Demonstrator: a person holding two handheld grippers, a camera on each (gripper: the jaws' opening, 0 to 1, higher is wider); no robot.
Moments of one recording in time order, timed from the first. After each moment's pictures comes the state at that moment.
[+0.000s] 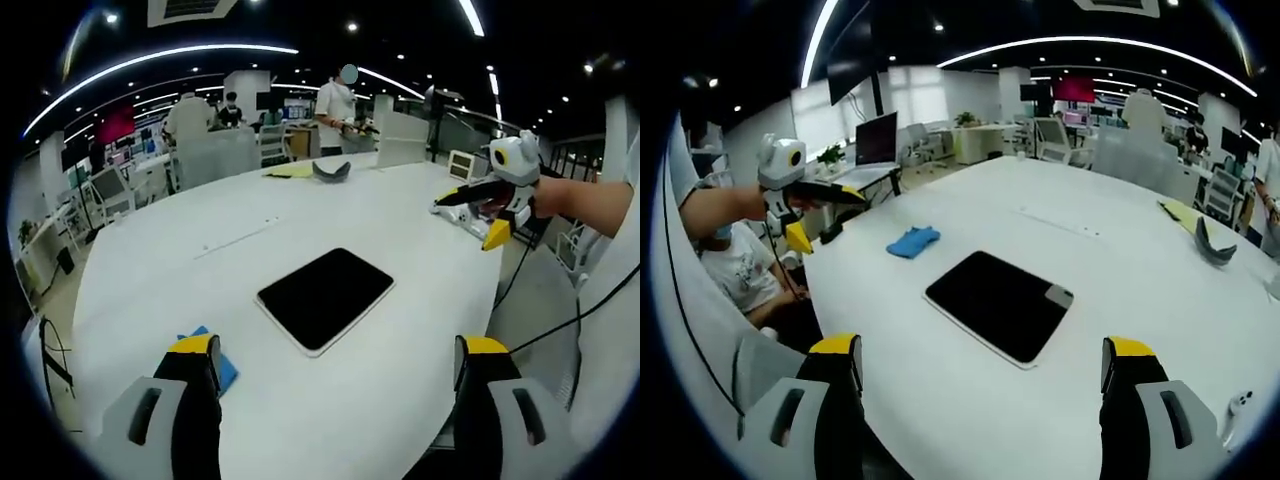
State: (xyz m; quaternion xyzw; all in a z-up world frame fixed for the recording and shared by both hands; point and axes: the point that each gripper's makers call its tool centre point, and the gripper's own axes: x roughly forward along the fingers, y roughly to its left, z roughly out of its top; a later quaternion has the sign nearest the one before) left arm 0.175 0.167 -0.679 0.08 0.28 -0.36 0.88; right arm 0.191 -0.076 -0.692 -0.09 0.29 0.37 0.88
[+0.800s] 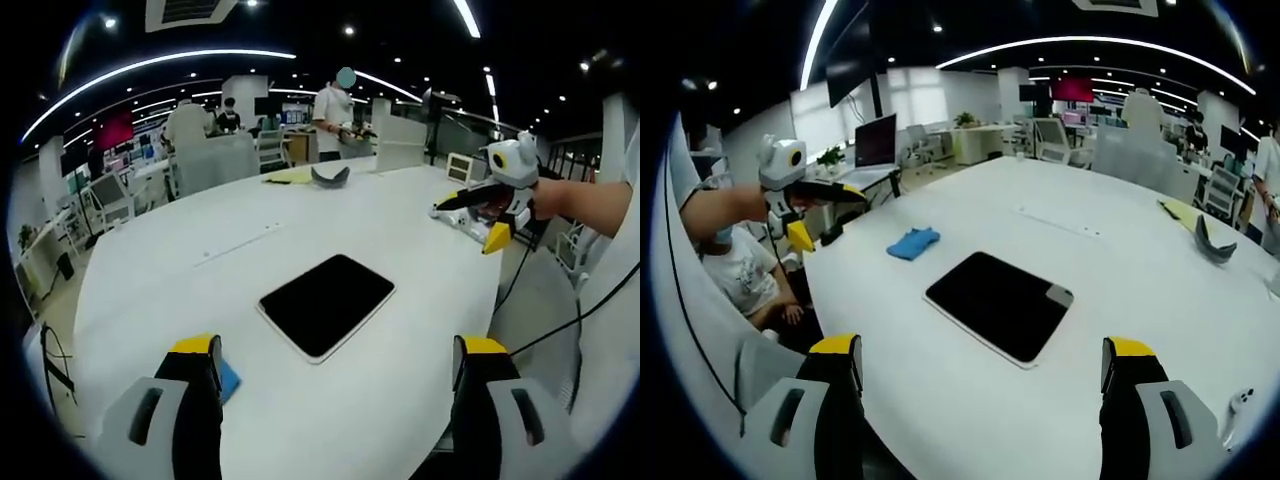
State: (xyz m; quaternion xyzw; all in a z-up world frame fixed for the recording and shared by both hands) left arm 0.180 0.167 -0.673 0.08 0.27 -0.37 0.89; right arm 0.190 -0.076 -0.692 -0.08 0.30 0.37 0.88
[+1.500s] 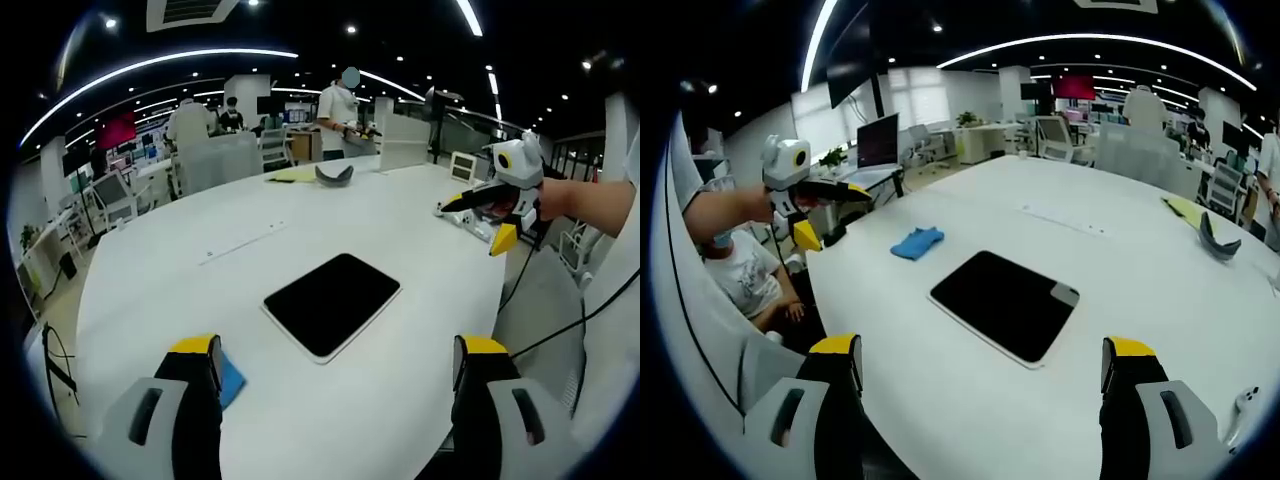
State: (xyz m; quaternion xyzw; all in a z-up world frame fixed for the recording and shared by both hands) left arm 0.187 0.171 -0.675 0.08 0.28 -0.36 0.89; right arm 0.189 -0.071 -0.694 -0.08 0.30 0.38 0.87
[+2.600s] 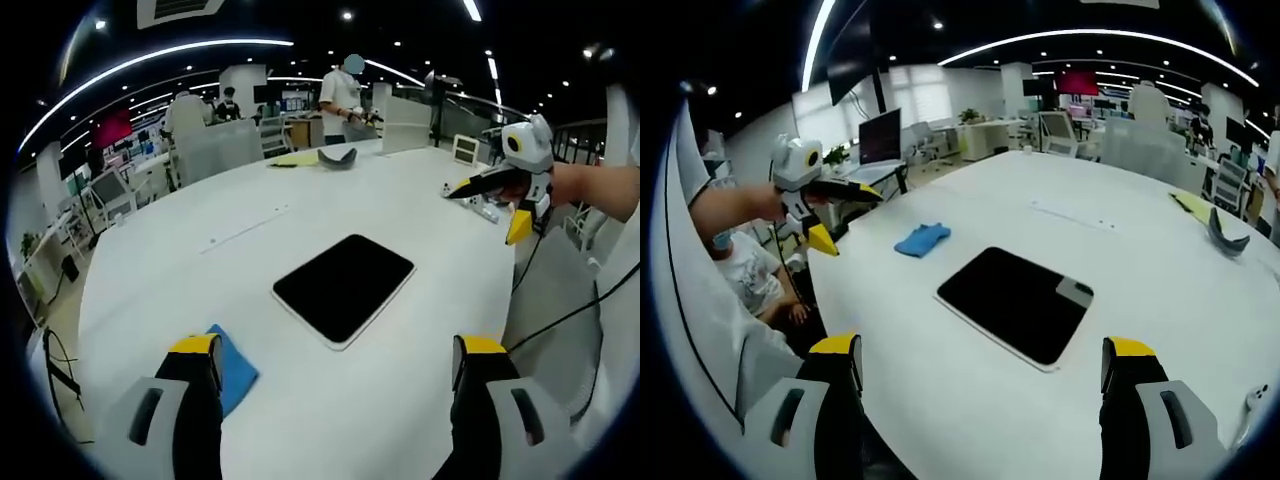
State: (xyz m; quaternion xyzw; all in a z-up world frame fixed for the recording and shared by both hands) left arm 0.204 0.187 -0.704 0.10 0.30 -0.36 0.88; right arm 0.189 -0.051 -0.708 -0.07 0.31 0.38 0.87
